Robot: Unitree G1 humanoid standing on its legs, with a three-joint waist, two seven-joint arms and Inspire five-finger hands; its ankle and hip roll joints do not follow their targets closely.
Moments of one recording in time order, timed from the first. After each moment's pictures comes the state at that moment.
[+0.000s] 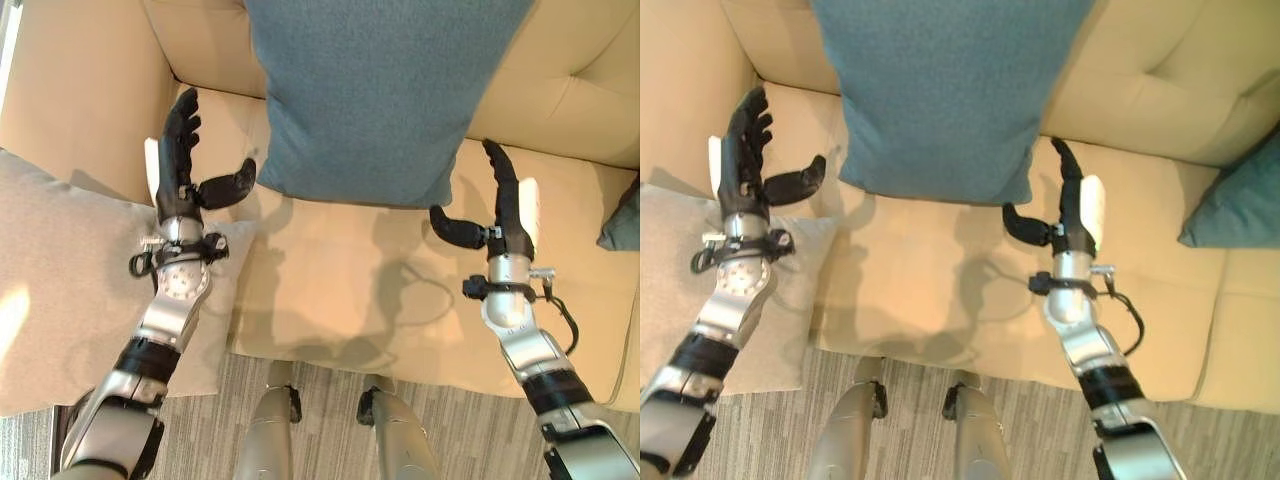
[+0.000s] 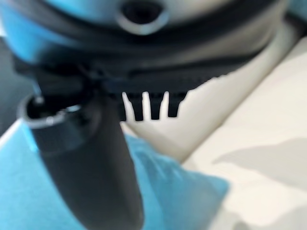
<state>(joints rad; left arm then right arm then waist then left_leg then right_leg) -0.41 0.50 -0.15 0.26 -0.29 -0.30 0.45 -0.34 -0.57 0.13 0.37 -0.12 -0.22 -0.50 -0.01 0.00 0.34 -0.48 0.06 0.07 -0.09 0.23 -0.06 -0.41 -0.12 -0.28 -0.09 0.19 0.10</state>
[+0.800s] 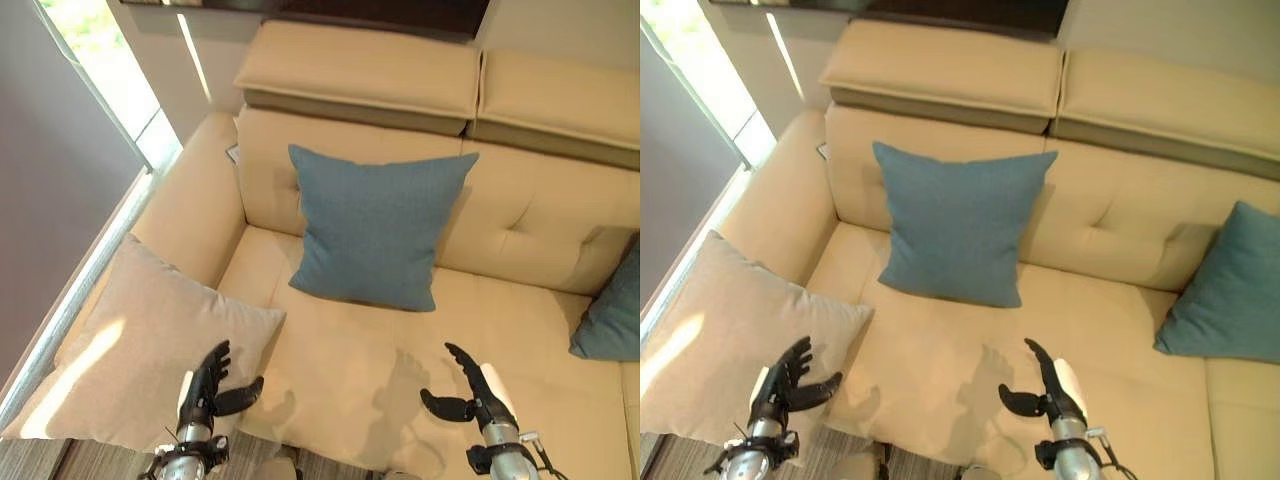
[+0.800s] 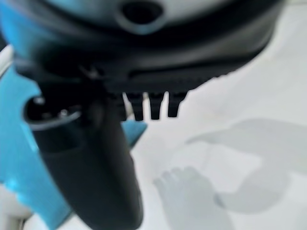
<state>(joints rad) 0.34 0.33 -0.20 0.35 -0.29 -0.27 0.19 0.29 -0.44 0.18 0.41 -0.18 -0.22 -0.26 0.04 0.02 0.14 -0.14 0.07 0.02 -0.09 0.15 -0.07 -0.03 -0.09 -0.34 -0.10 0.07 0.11</state>
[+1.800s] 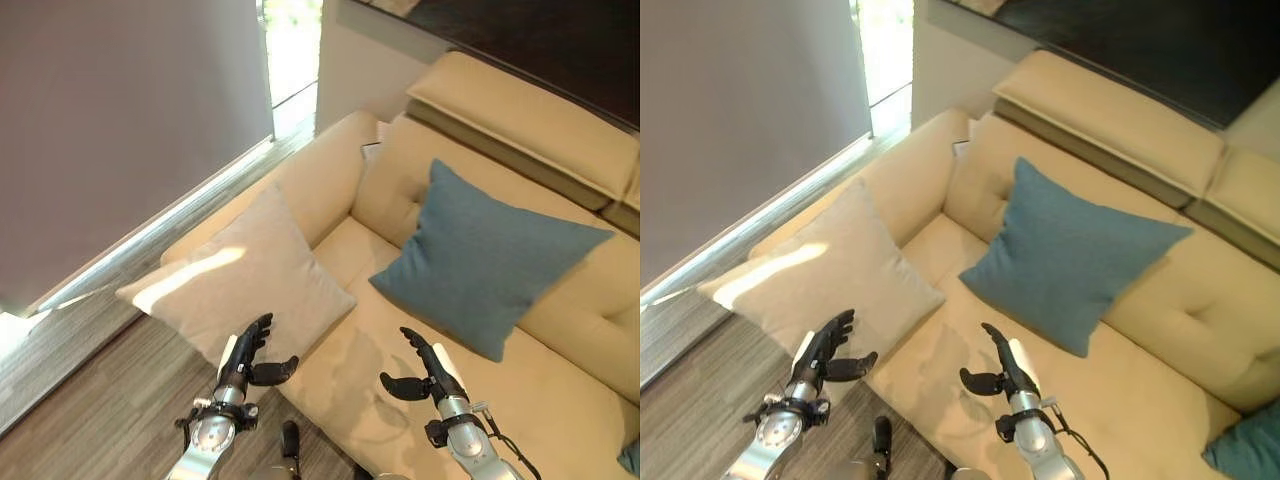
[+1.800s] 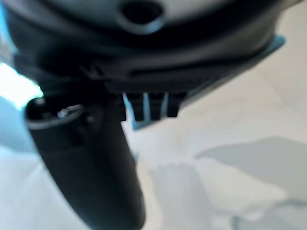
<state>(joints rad) 0.05 0.35 -0.34 0.39 -0.23 -0.24 0.21 0.05 -0.35 0.31 0.54 -0.17 -0.19 -0.27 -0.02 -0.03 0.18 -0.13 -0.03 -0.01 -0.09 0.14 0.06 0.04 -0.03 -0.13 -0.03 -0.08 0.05</state>
